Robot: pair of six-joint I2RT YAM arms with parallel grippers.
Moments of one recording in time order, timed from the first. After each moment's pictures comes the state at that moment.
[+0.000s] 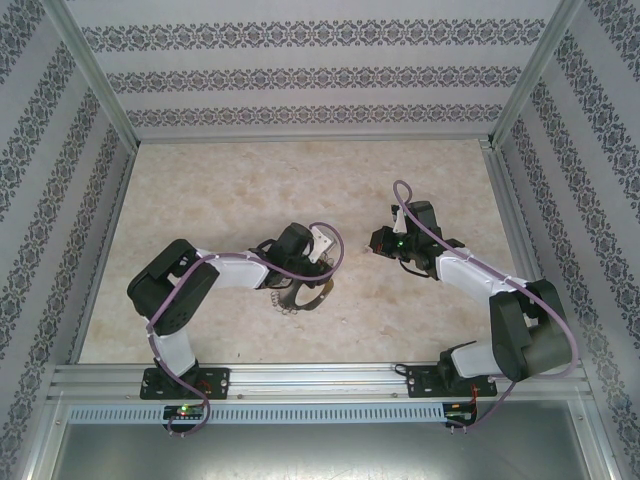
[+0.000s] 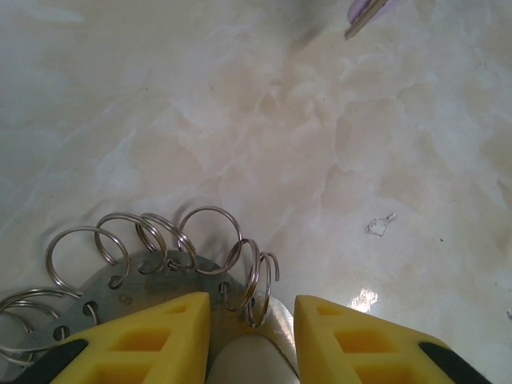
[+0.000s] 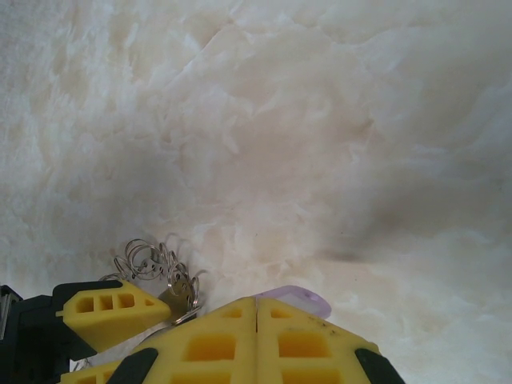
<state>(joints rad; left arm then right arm) -0.69 1.80 0.86 0.13 0.25 -0.11 0.29 1.39 0.69 -0.10 -0.36 0.60</state>
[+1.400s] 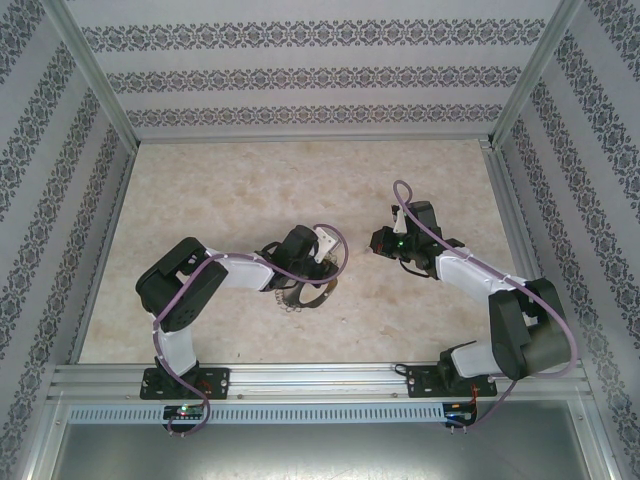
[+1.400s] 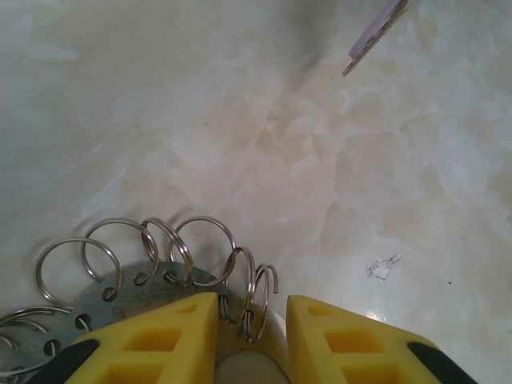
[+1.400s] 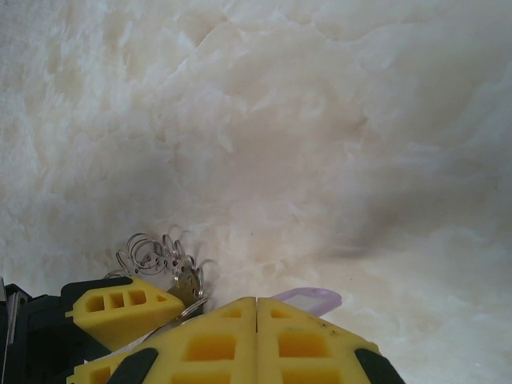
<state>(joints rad) -0.72 1.85 0.87 0.22 0.20 -0.14 0.28 1.40 0.69 -0.10 -0.36 0.59</state>
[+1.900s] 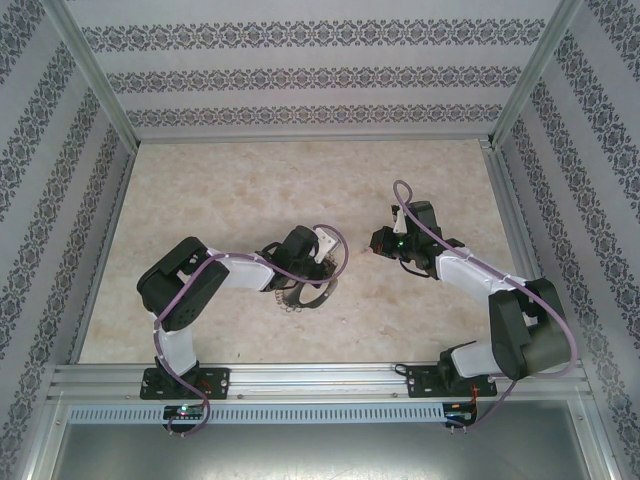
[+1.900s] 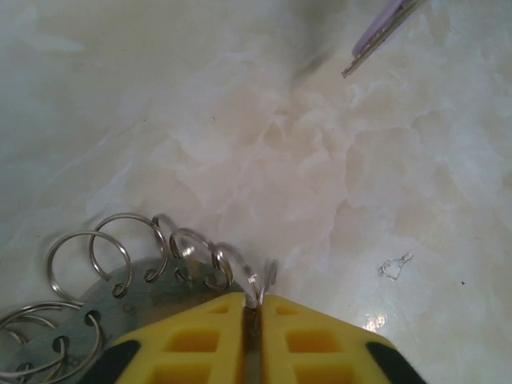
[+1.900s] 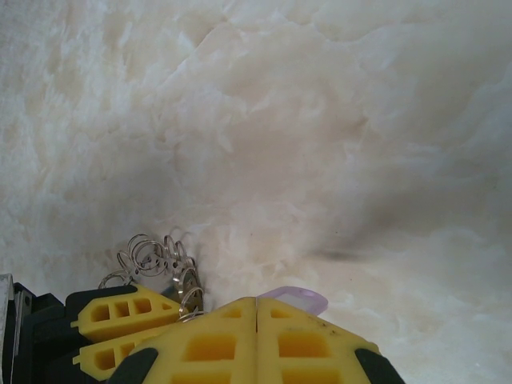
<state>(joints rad) -0.72 1.86 0.87 0.23 0.19 -0.14 0.28 1.40 0.69 -0.10 -0.36 0.59</state>
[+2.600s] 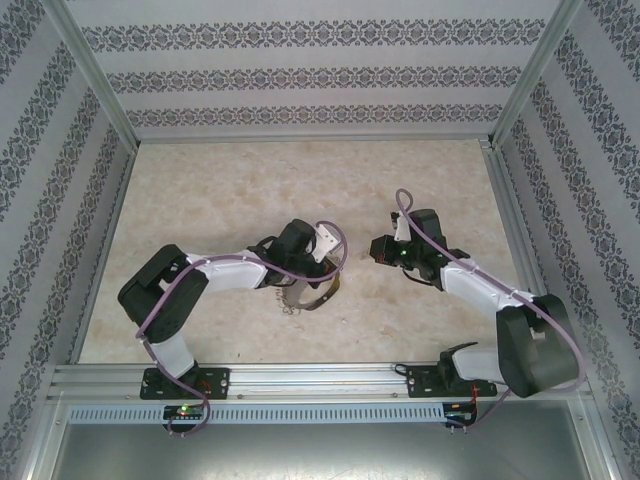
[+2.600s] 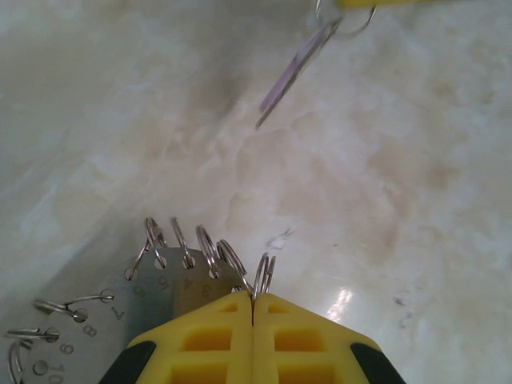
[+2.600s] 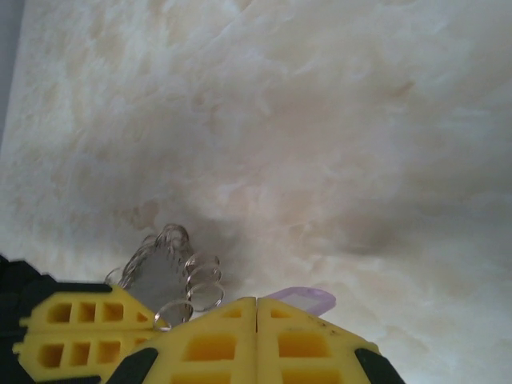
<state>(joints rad) -0.72 1.72 0.90 0.07 0.35 -0.06 0.29 1.29 0.60 -0.07 -0.46 0.53</state>
